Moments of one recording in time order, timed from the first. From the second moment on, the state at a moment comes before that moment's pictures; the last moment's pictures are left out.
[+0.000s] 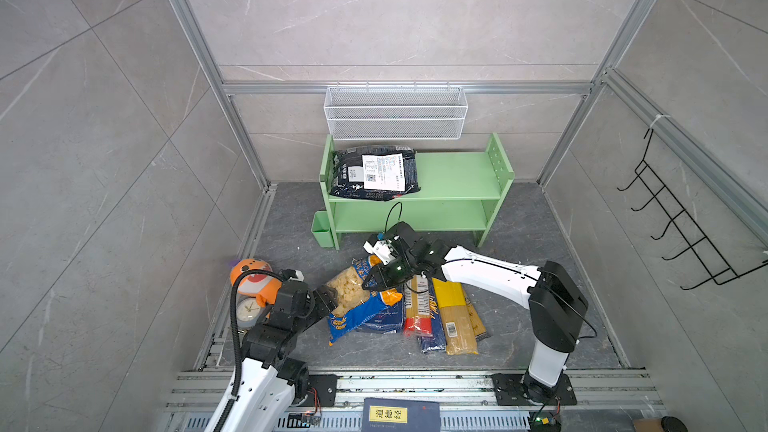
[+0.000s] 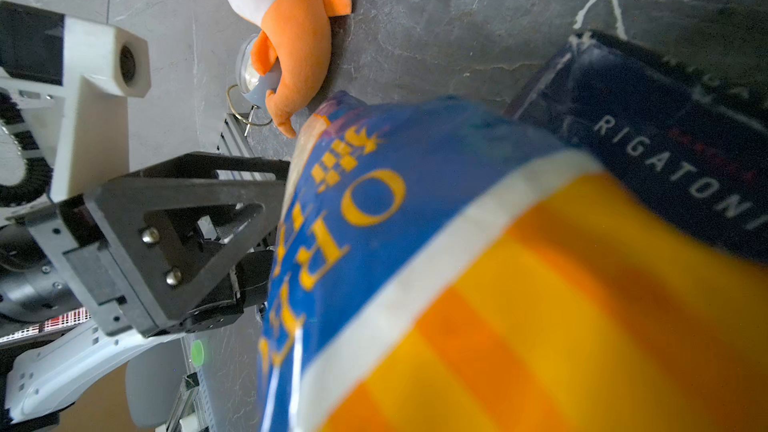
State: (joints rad) left arm -0.29 0.50 0.49 -0.77 0.05 -0.82; right arm 0.90 1.80 1.38 -0.43 -0.54 0.53
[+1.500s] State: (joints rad) left arm -0.29 0.76 0.65 -0.62 0.17 -0.78; right arm 0.47 1.35 1.88 -1.07 -0.56 0.38
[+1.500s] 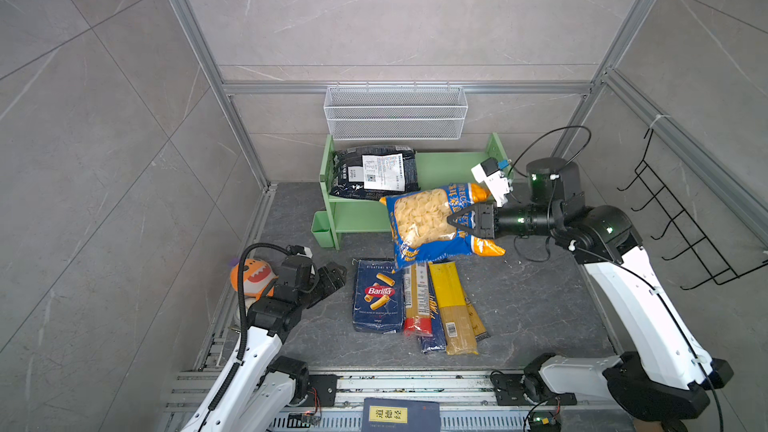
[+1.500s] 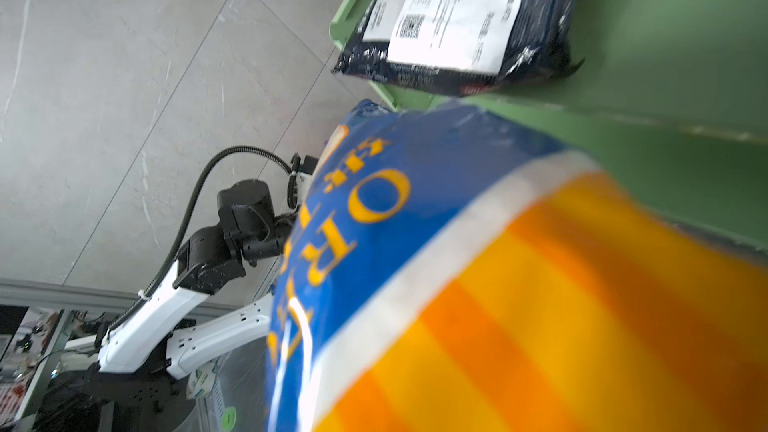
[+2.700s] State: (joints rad) left arm -0.34 1.10 0.82 -0.51 0.22 -0.75; right arm 0.09 2.17 2.82 -1.30 -0.58 0.26
